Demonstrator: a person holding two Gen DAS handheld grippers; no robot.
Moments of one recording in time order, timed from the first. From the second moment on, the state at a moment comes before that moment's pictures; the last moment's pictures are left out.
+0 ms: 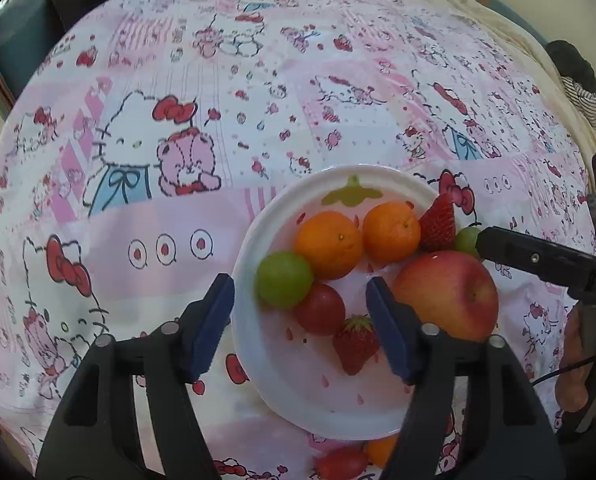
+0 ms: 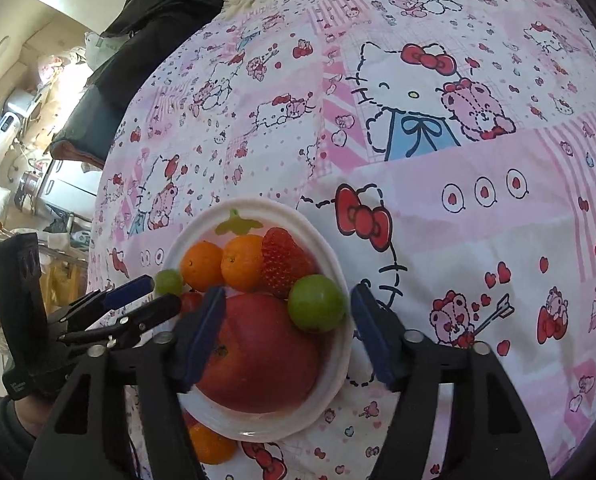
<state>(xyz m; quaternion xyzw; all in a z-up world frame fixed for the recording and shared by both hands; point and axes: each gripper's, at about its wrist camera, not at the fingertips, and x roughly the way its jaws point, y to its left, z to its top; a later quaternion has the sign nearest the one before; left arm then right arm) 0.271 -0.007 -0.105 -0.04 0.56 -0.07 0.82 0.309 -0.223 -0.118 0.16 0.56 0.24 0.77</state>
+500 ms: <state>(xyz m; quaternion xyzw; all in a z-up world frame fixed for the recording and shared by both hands) 0.267 -0.005 -0.082 -0.05 0.53 -0.08 0.84 0.308 -0.227 -0.096 0.19 0.53 0.25 0.79</state>
